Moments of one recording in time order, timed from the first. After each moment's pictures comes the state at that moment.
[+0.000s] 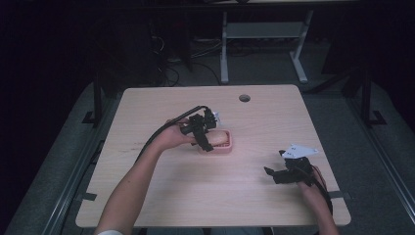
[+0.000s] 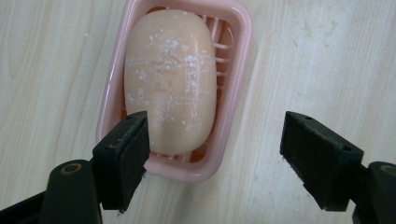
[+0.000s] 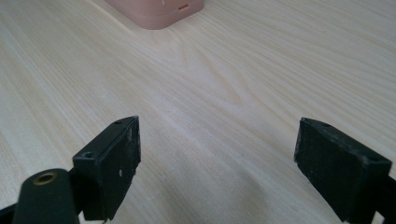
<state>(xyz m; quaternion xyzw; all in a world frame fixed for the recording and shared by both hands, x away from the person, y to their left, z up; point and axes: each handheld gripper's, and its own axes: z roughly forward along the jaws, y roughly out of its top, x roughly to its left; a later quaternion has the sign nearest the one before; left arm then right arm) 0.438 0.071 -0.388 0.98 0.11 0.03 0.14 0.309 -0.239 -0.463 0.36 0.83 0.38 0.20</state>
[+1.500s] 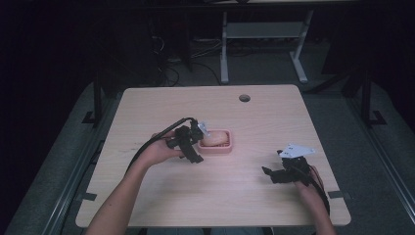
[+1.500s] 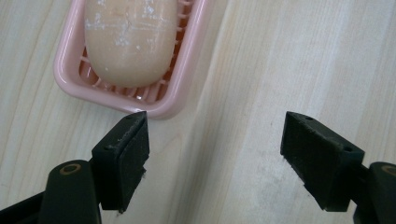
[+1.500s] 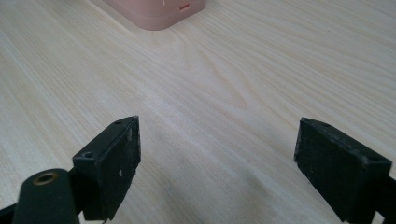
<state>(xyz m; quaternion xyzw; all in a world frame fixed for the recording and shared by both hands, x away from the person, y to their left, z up) 0.398 0.111 -0.395 0.98 0.13 0.04 0.16 0.311 -0.232 -0.464 0.36 0.83 0.38 0.20</state>
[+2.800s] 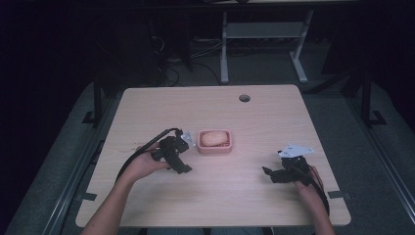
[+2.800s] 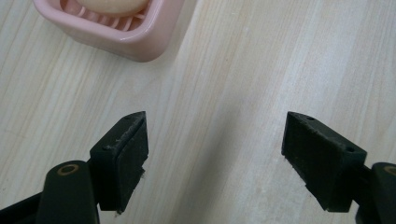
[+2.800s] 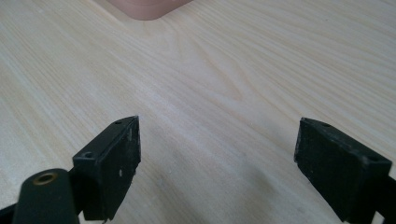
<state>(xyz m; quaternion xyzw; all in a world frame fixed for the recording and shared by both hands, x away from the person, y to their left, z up) 0.366 0.151 -0.403 0.97 0.16 0.04 0.19 0.313 -0.232 -0.468 0.37 0.83 0.37 0.20</state>
